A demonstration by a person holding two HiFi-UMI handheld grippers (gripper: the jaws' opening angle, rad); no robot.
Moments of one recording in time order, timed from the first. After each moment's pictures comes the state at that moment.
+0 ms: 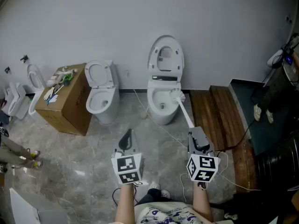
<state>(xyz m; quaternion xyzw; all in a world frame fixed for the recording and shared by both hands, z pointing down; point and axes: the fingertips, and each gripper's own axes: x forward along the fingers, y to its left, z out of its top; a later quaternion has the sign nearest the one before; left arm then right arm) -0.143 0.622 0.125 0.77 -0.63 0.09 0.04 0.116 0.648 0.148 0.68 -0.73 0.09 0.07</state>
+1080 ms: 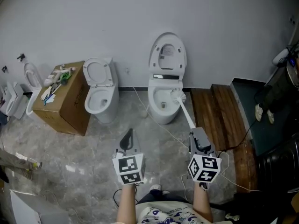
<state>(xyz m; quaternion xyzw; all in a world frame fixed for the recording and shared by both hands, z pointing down) -0.161 0.575 0.138 0.77 -0.62 0.09 0.04 0.097 0.604 0.161 0.68 -0.72 0.11 0.06</state>
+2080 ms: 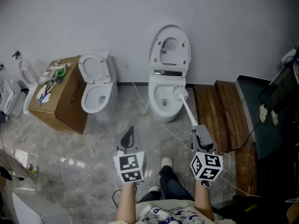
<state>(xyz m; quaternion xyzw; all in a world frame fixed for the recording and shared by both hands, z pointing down) -0.144 0.472 0.172 0.77 -0.62 0.12 0.07 0.118 0.499 0.193 0.68 -0.72 0.14 0.07</state>
